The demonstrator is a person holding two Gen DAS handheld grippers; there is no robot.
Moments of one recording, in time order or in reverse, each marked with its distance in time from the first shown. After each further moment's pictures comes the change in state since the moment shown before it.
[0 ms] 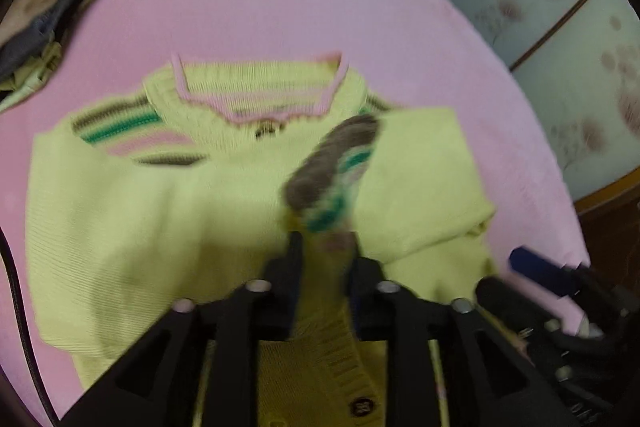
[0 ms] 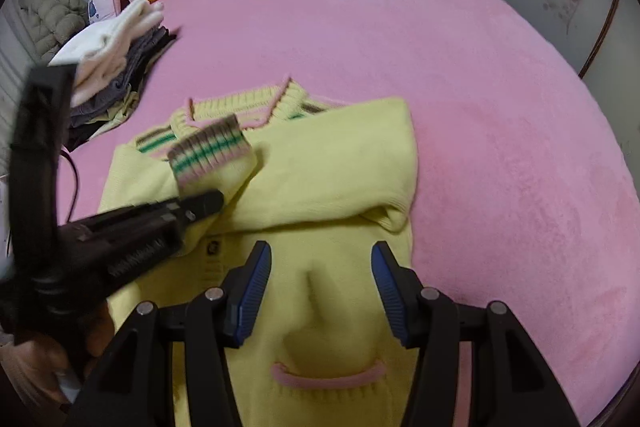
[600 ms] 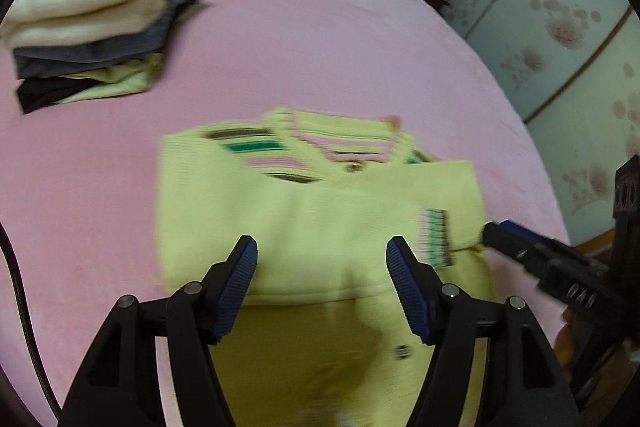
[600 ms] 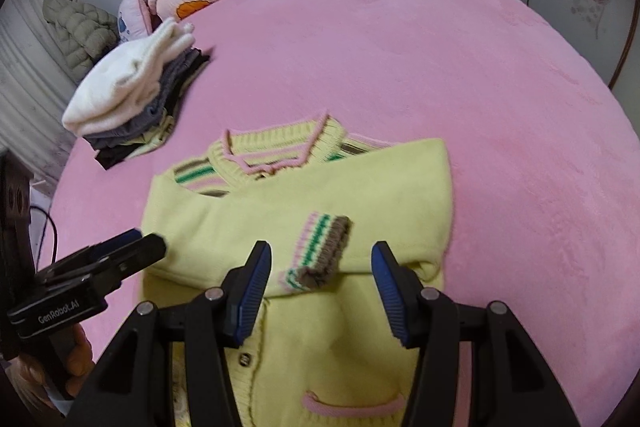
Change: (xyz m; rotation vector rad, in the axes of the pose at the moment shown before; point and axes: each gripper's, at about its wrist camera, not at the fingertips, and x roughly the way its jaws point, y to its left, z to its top) left arm -0.104 0.058 -0.021 -0.119 -0.136 0.095; right arm -0.008 0.007 0.032 -0.007 -0.043 0.155
